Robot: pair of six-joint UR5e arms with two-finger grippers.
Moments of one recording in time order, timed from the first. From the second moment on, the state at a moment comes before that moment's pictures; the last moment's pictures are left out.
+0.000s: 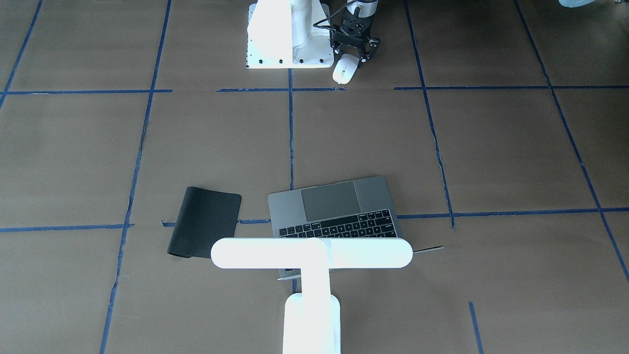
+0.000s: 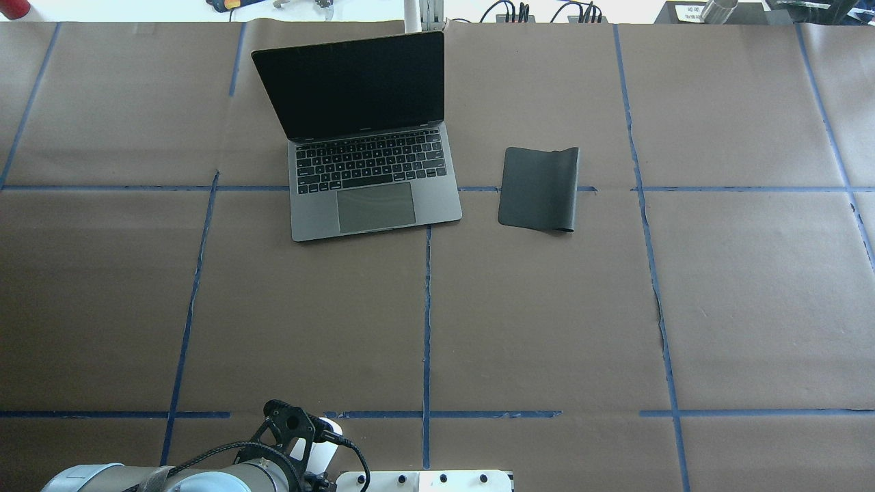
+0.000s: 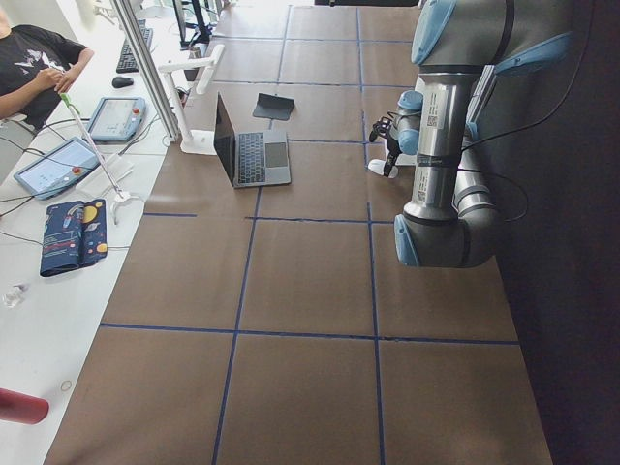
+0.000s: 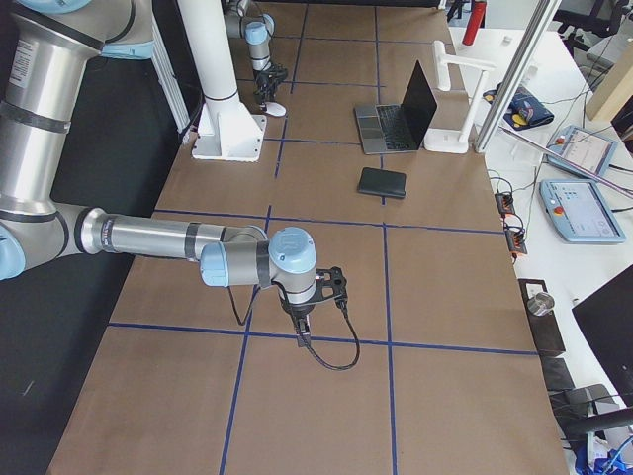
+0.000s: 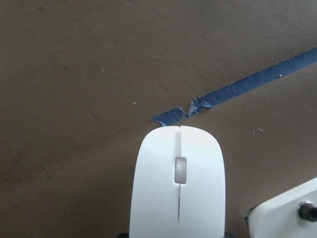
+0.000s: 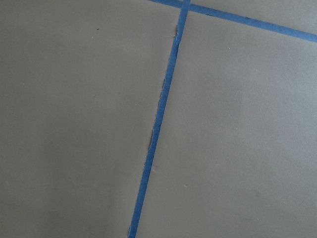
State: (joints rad) left arm 0.02 -1.79 -2.12 -1.67 -1.48 -1.19; right arm 1.51 -1.92 1.85 -1.42 2.29 -0.12
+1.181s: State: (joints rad) left arm -0.26 -2.11 -2.01 -1.54 -1.54 -1.18; right arm 1.51 -1.92 1.85 -1.42 2.31 -0.12
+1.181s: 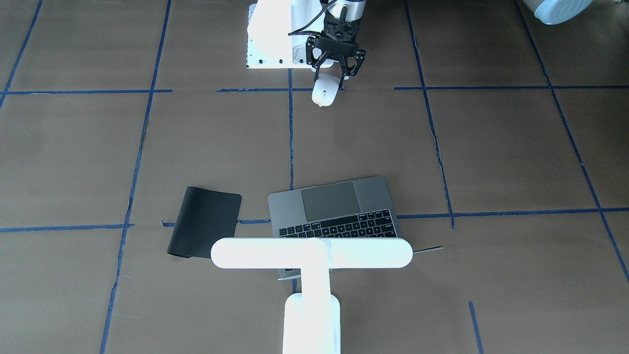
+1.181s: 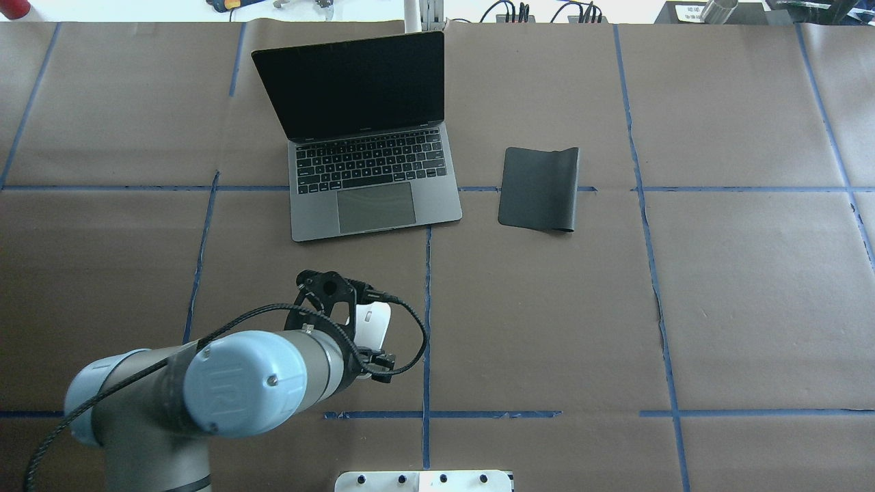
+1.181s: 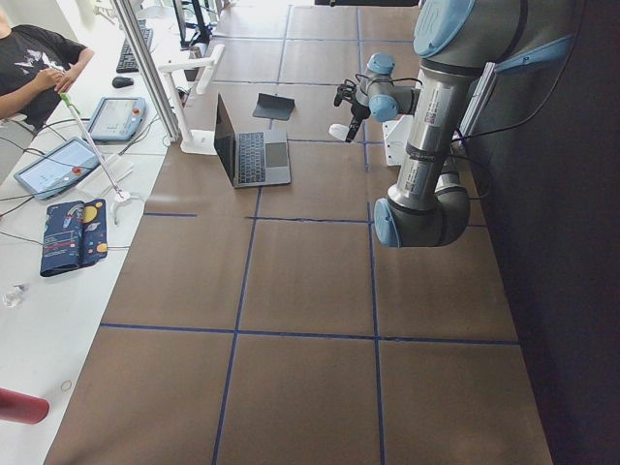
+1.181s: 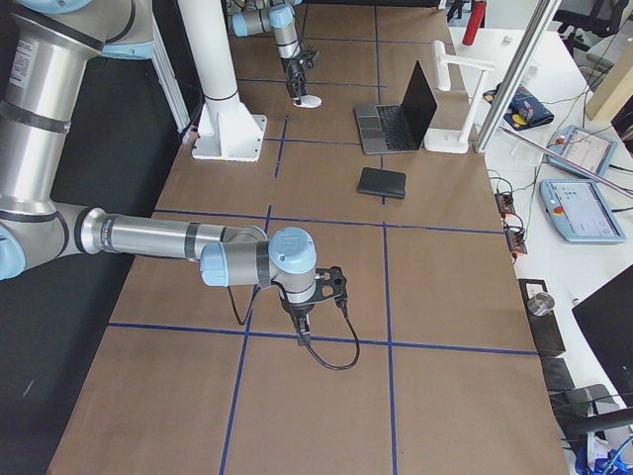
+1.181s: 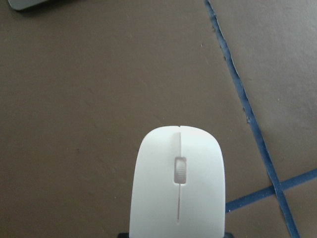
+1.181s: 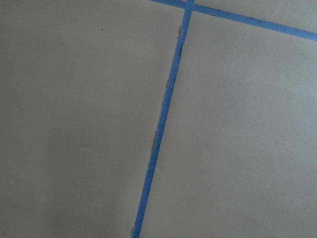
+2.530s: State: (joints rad) left arm -0.43 -3.01 -0.66 -1.91 -1.62 -1.33; right arm 1.51 -1.93 1.85 -1.42 2.31 -0.12
